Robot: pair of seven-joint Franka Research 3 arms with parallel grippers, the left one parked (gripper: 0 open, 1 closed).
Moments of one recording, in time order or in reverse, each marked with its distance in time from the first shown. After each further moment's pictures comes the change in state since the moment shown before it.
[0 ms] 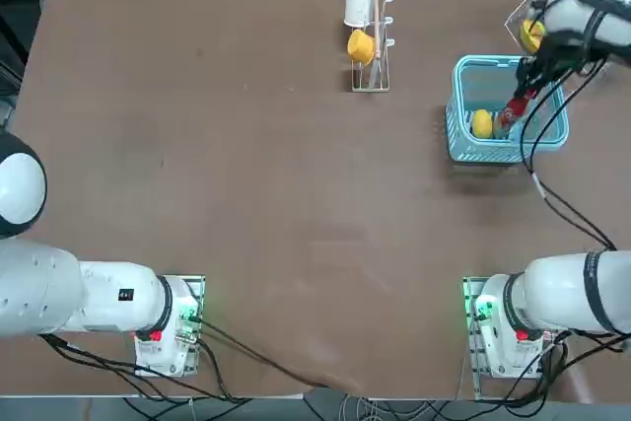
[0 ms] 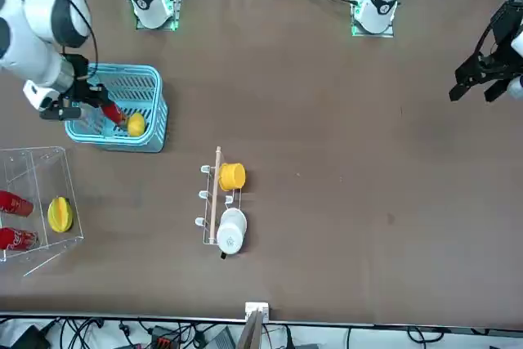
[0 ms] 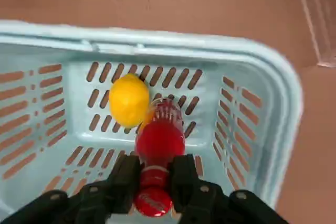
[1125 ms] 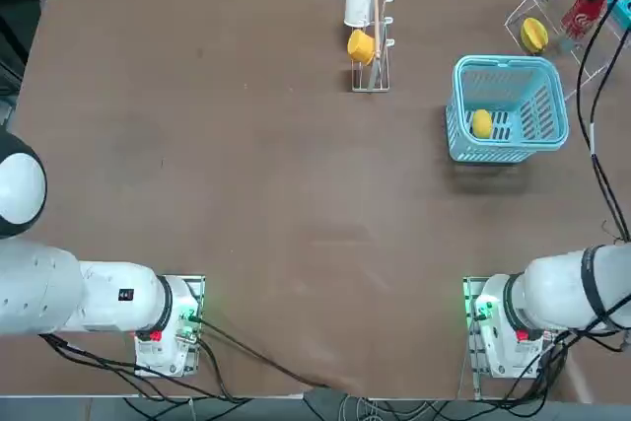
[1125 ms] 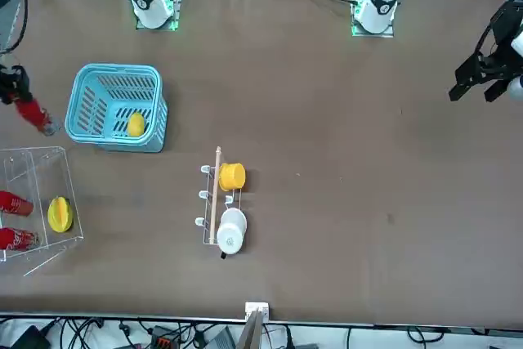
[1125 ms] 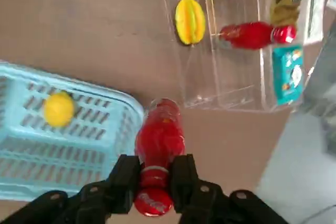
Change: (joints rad) arm -0.007 0.145 -0.009 0.570 -0.272 -0.299 -0.253
